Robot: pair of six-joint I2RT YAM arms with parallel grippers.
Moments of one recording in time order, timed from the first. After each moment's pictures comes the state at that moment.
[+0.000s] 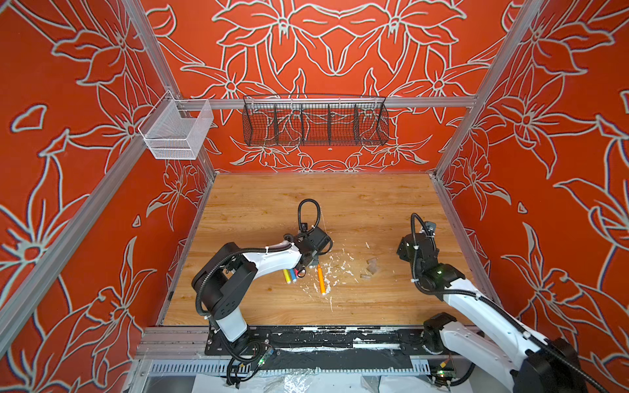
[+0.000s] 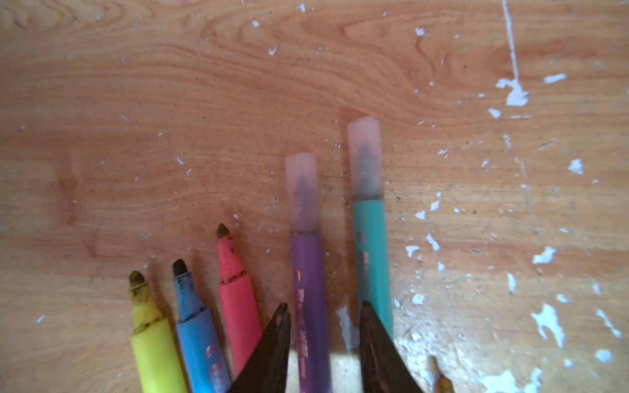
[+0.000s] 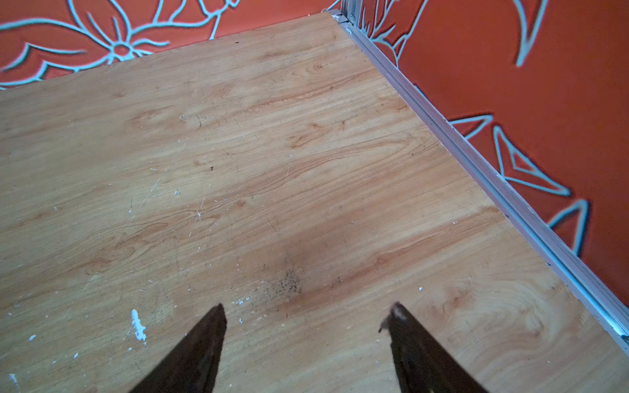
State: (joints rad) left arm -0.72 1.67 0.95 -0.49 -0.39 -0.76; right arm 0.37 0.92 0.48 -0.30 0.61 0.53
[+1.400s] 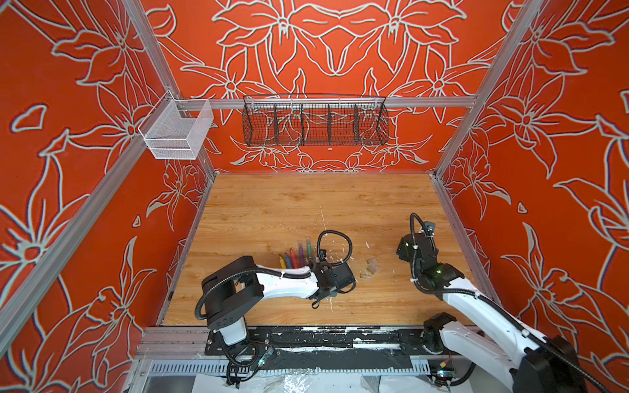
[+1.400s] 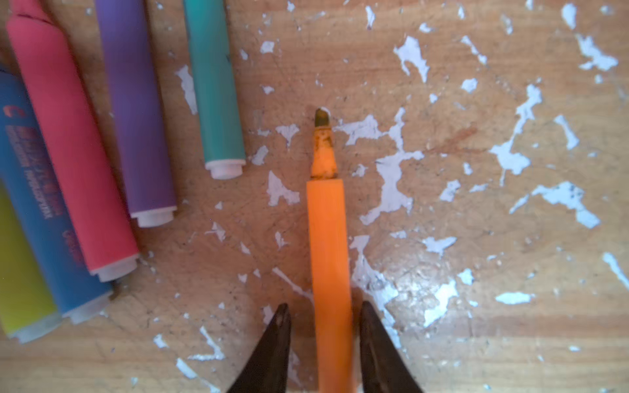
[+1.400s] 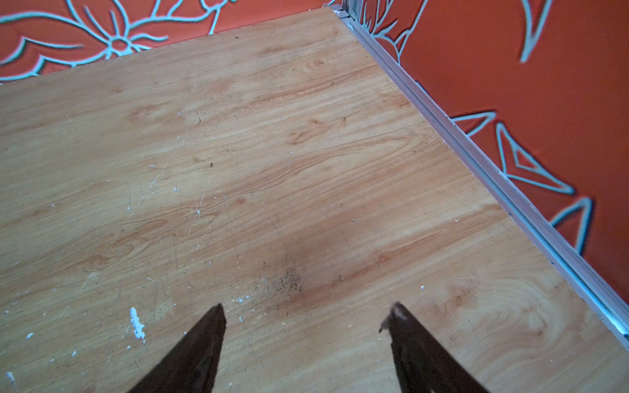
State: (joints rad) left arm -1.09 1.70 0.93 -0.57 -0.37 -1.09; right arm 0.37 0.92 0.48 -0.29 0.61 0.54
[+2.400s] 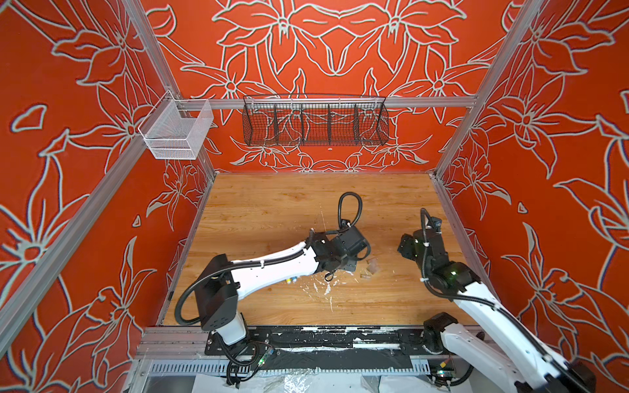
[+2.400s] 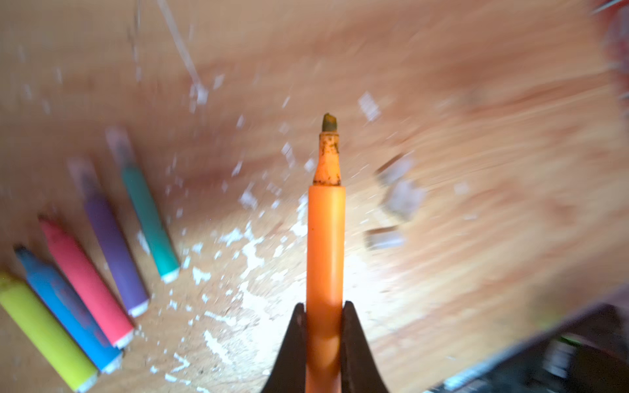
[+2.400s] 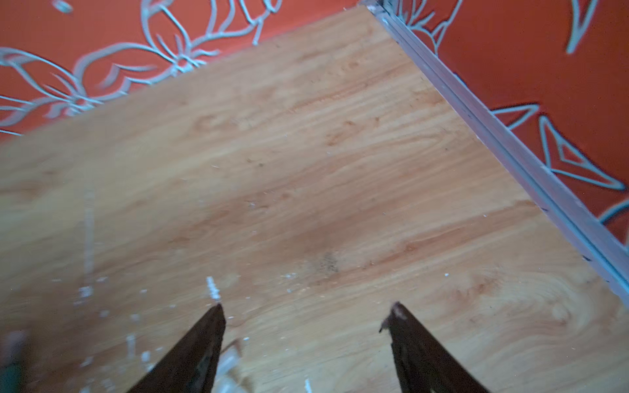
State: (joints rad) left arm -1.03 1.60 1.38 -0.73 -0.25 -0.72; right arm 0.37 0.73 0.64 -0.53 0.40 0.61
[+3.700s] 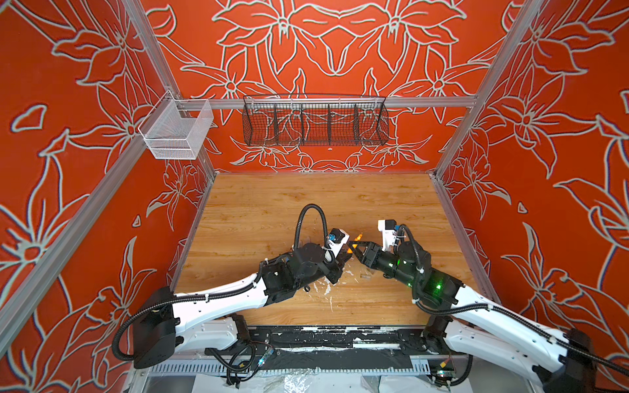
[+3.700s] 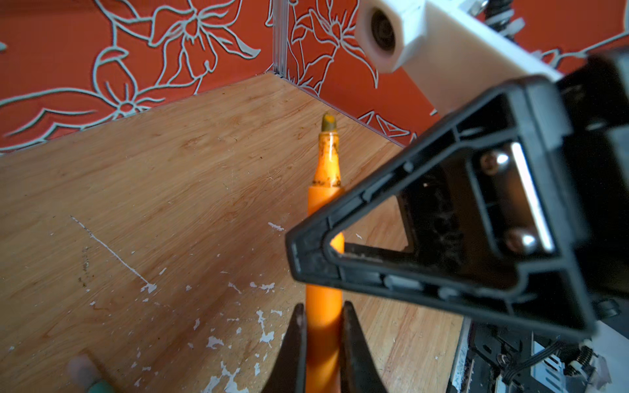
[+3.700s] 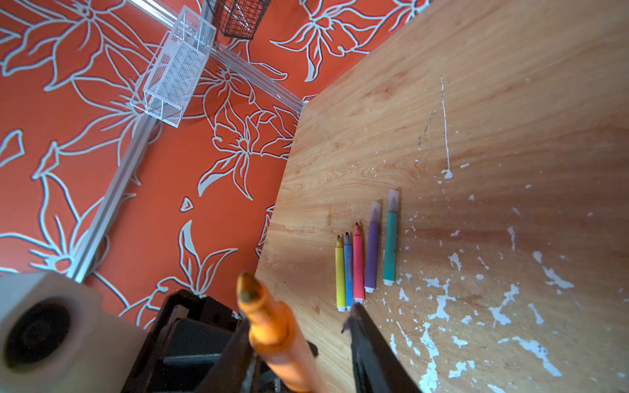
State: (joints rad) left arm -1.02 1.17 0.75 0.08 -0.10 -0.19; right arm 0.84 0.83 0.57 0.01 0.01 1.00
